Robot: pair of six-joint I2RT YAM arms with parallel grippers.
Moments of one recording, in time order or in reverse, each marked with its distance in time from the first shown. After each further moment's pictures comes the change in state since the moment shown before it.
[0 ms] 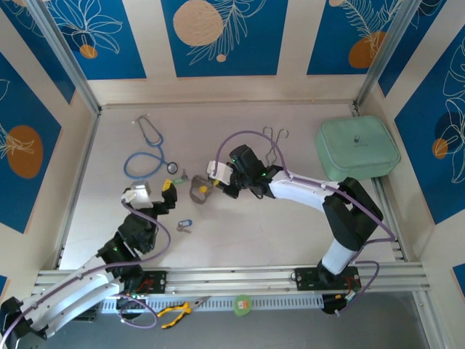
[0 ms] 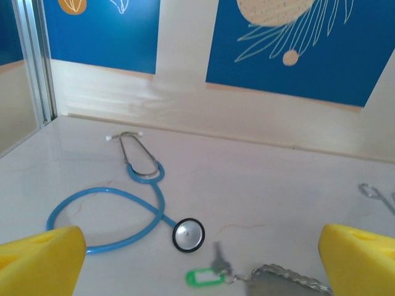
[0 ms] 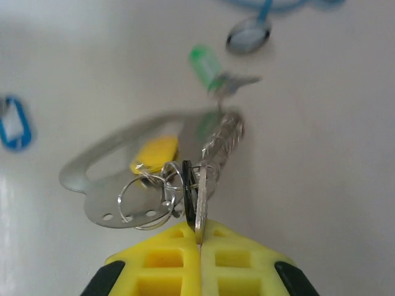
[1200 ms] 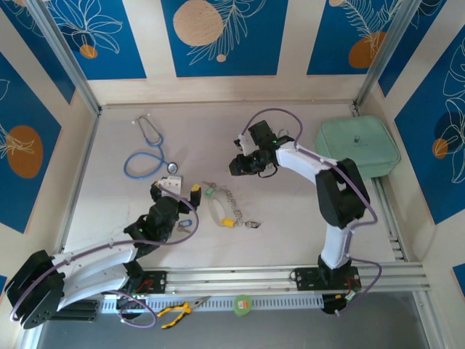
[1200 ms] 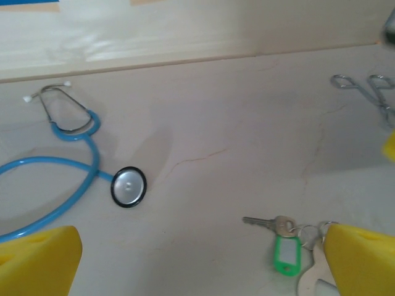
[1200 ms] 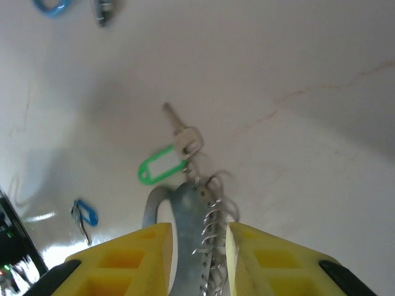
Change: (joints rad) left arm 0.005 0.481 0.090 0.139 0.216 0.014; right arm -0.266 0.223 0.297 -0.364 -0.310 0.819
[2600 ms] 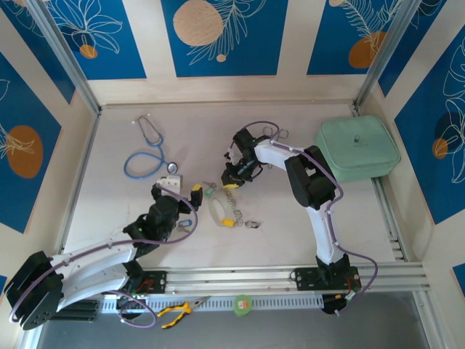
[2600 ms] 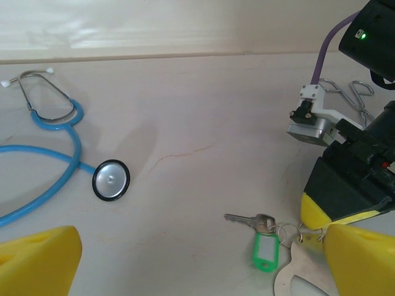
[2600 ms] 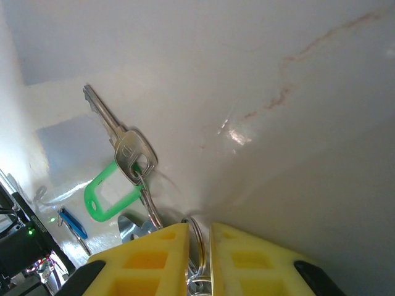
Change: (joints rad) left arm 0.002 -0.014 0.008 -0.035 0.036 -0.069; right arm 0.049 0.324 0.243 -0.196 -0.098 0.069
